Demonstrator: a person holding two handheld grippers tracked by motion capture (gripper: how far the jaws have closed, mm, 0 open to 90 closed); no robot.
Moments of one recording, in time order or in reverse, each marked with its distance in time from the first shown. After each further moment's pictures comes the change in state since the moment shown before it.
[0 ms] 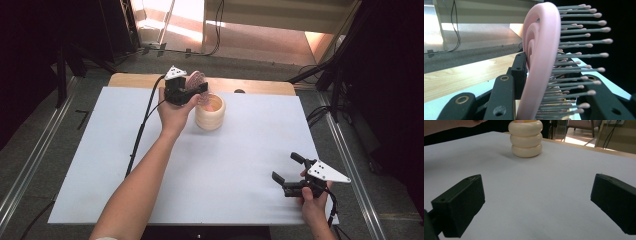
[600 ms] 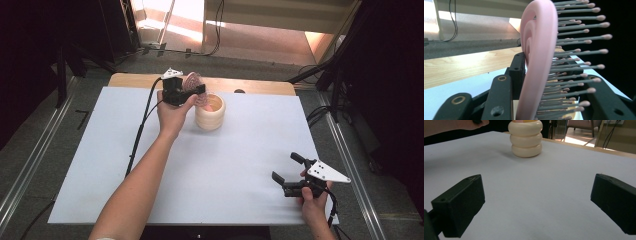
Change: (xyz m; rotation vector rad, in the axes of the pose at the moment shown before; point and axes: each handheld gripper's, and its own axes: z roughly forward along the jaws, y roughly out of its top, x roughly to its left) left arm 0.014 -0.005 0.002 0.025 0.003 -0.069; right arm 0.000 0.000 0.000 0.002 -0.001 -0.001
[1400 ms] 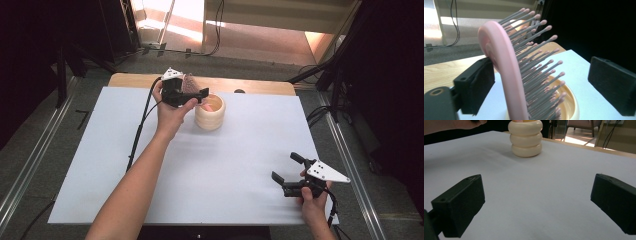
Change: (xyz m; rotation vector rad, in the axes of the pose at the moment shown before) left arm -0.004 0.001 -0.006 -0.003 -0.009 0.050; right arm 0.000 0.000 0.001 0.002 -0.002 0.001
